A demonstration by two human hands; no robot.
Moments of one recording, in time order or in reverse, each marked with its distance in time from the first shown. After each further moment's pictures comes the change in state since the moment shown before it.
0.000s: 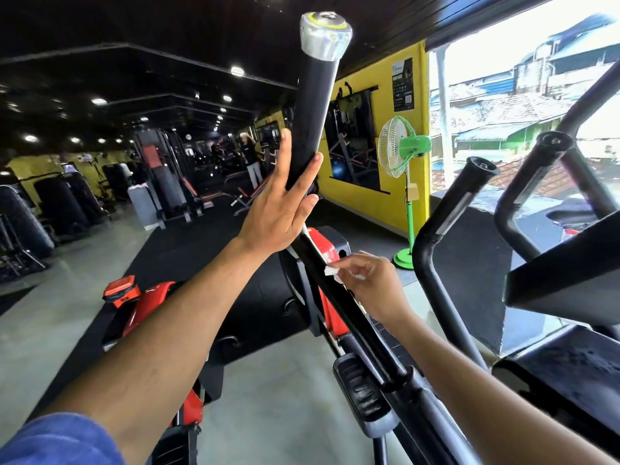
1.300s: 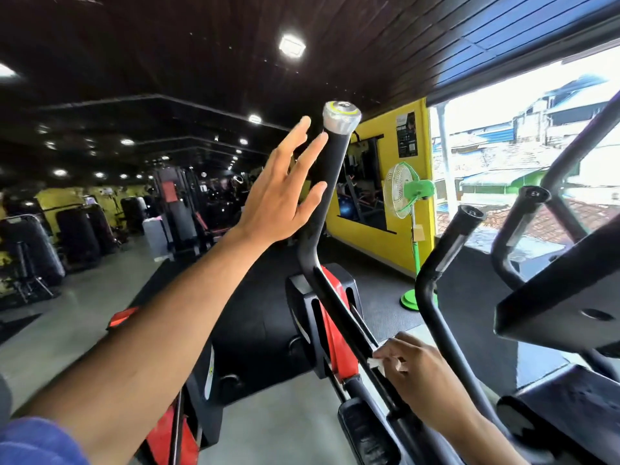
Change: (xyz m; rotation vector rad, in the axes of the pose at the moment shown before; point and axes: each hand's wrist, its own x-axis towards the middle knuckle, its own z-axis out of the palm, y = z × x) left_hand 0.064 0.015 -0.083 0.121 0.127 0.076; right_hand -0.097 -0.001 -0.040 -0.467 -0.017 -0.146
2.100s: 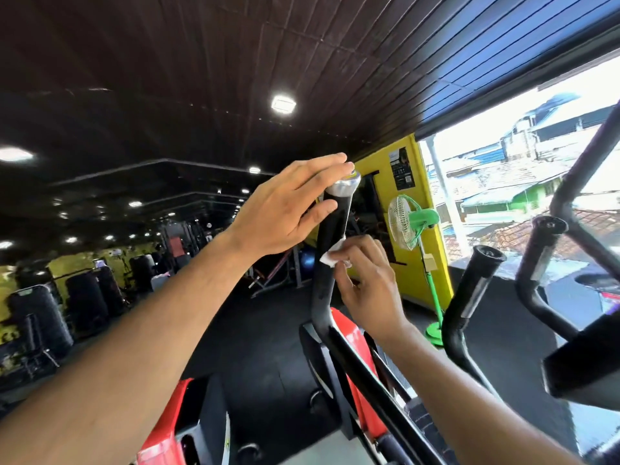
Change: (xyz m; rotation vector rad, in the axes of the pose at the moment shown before) left_hand 0.078 -0.028 -0.035 0.027 -0.183 0.339; right_hand 0.192 -0.101 -0.012 0.216 0.654 -0.516
